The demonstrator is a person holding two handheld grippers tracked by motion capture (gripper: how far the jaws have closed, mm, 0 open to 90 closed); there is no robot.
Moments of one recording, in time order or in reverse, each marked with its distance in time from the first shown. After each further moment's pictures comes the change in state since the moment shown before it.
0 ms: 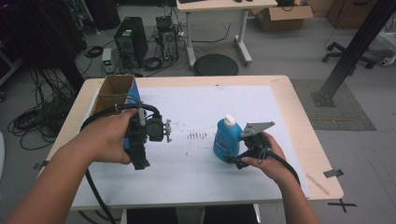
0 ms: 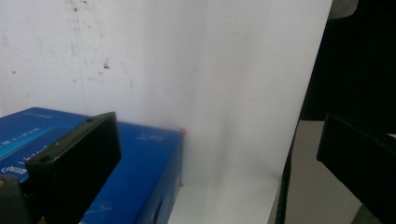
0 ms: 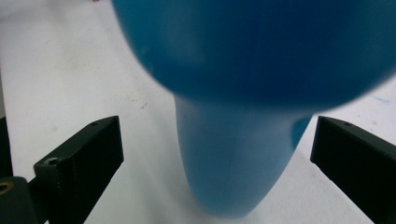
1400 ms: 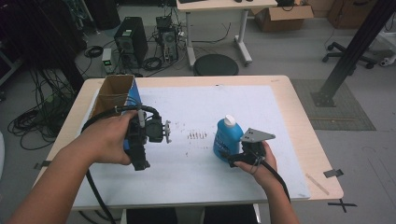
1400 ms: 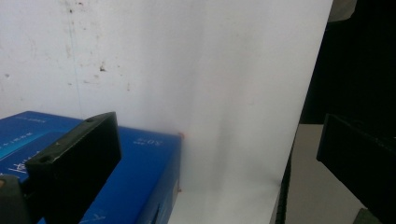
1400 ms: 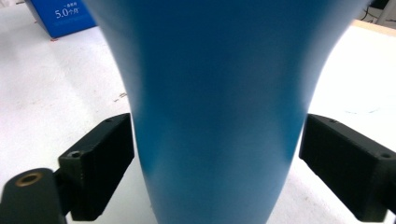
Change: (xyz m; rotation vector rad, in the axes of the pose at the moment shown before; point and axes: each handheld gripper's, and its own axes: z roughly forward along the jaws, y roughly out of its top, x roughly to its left) left arm 0.001 -0.002 0.006 -0.018 -0.009 0.000; right arm 0.006 -0.025 0.023 -0.209 -0.156 0.045
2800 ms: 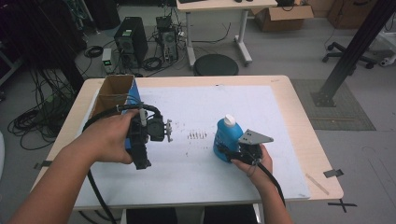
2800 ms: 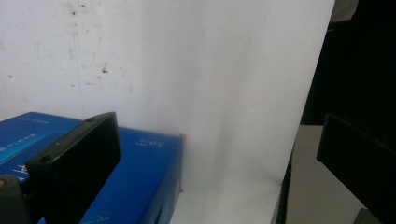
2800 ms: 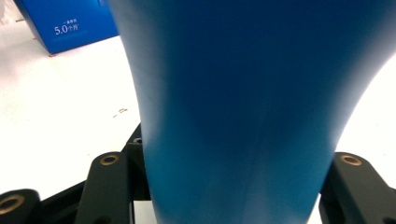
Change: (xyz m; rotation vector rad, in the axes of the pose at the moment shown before) left arm 0.001 0.003 -0.001 0.011 0.002 0.002; right arm 0.006 -0.005 0.009 -0.074 -0.017 0.008
